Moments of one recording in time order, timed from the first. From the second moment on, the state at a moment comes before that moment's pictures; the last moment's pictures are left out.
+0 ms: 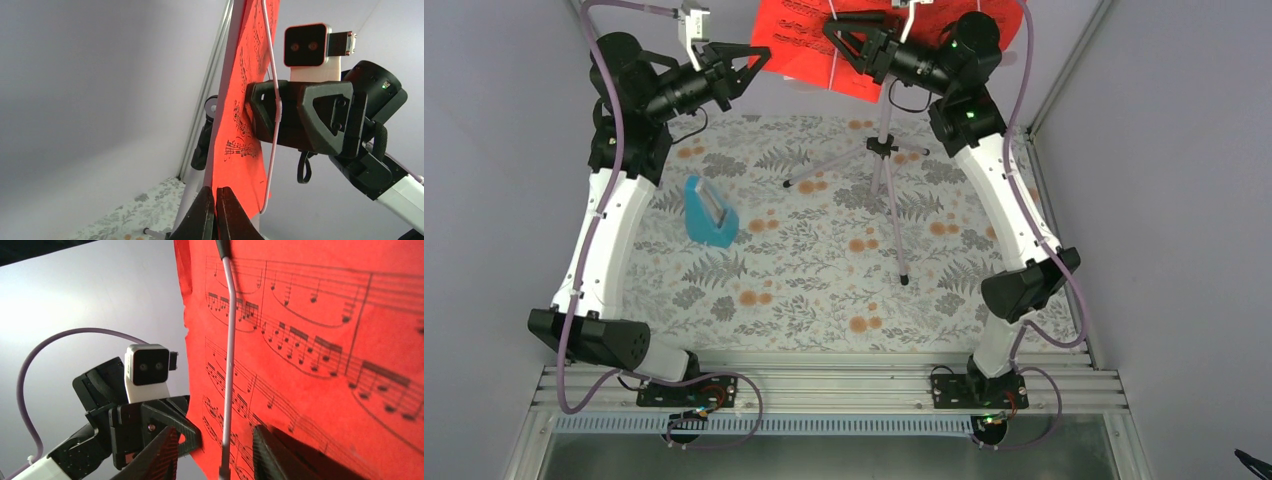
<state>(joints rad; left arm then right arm) -0.16 1.46 1.79 -0.14 0.87 -0.44 0.45 1.82 2.18 0.03 -0.82 0.59</state>
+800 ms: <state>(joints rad) -0.16 1.43 1.76 -0.17 0.79 -0.44 0.46 1.91 2.26 0.20 -0.85 0.63</state>
